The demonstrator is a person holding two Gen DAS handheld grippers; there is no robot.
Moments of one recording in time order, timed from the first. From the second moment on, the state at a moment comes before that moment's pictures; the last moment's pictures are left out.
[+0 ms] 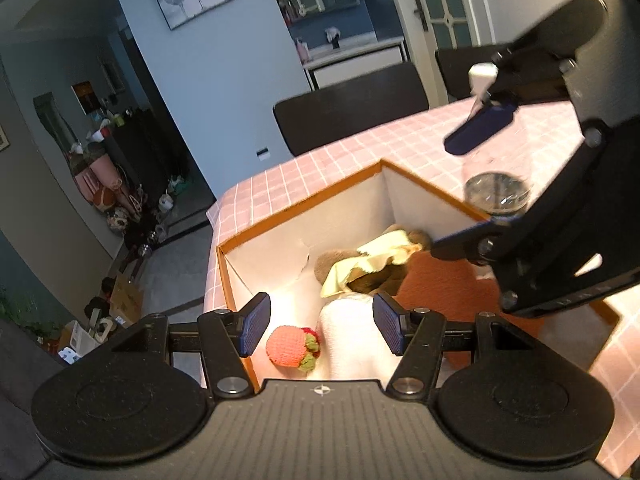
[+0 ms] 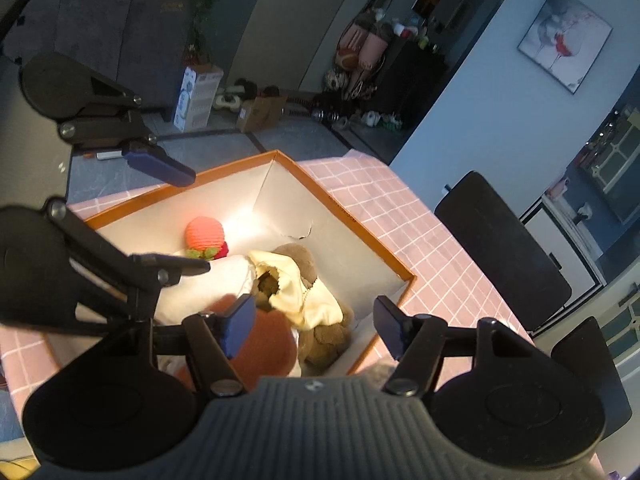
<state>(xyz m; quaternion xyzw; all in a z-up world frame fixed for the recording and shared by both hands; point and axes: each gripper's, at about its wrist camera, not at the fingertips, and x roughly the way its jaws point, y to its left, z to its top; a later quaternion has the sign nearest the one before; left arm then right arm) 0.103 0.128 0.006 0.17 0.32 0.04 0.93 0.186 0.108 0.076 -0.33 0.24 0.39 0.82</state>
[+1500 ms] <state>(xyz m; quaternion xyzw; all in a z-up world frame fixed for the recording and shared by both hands) 0.153 -0.069 -0.053 0.17 0.26 -0.07 0.95 0.250 -0.224 -0.013 -0.13 0.40 0.16 0.90</state>
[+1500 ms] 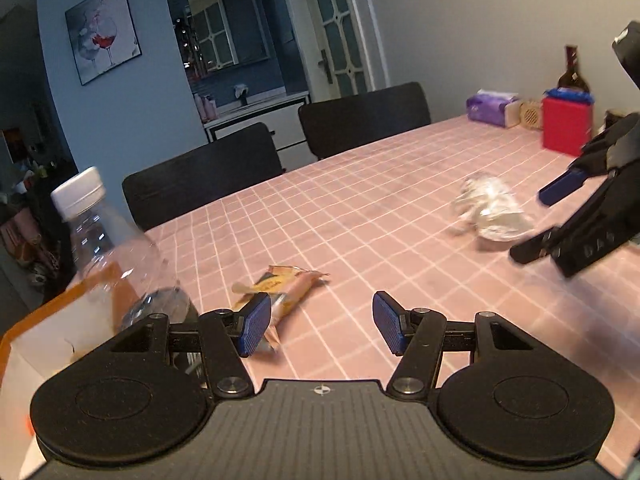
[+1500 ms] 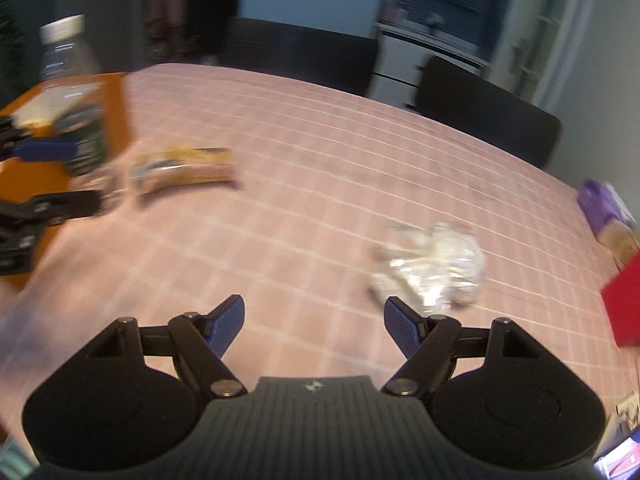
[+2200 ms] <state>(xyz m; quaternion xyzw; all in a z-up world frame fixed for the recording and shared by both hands) 0.250 -0.087 -0.096 0.29 0.30 -0.06 0.90 0.365 -0.261 -0.066 0.01 0.47 0.07 0.88</state>
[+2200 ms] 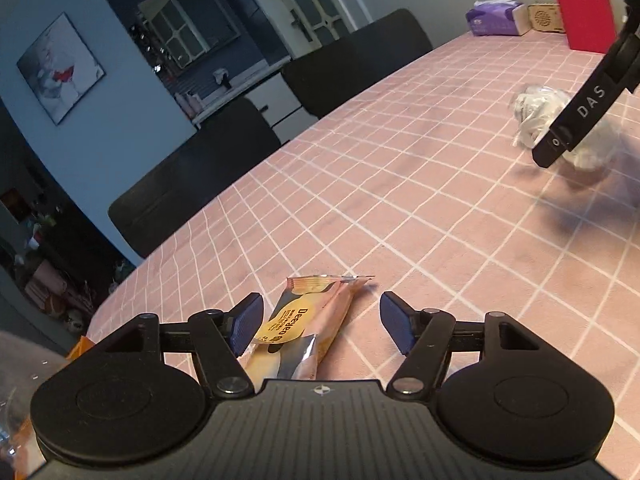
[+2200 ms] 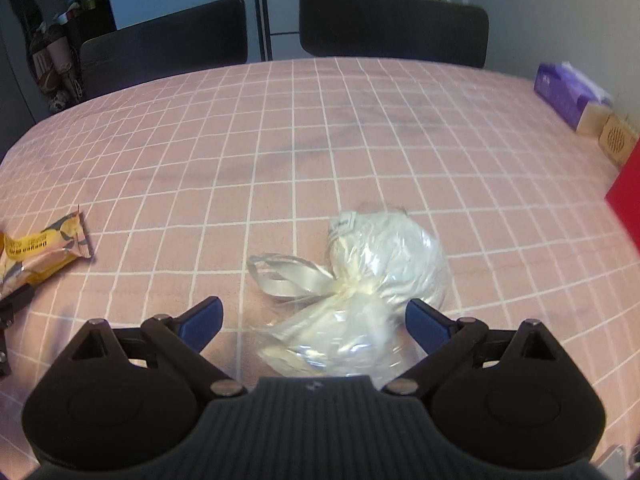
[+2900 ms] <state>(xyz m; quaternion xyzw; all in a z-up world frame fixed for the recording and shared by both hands) 0.279 -0.094 -0.142 0.43 0.35 0.02 0.83 0.344 -0.228 -0.079 -0.04 0.49 0.13 0.86</state>
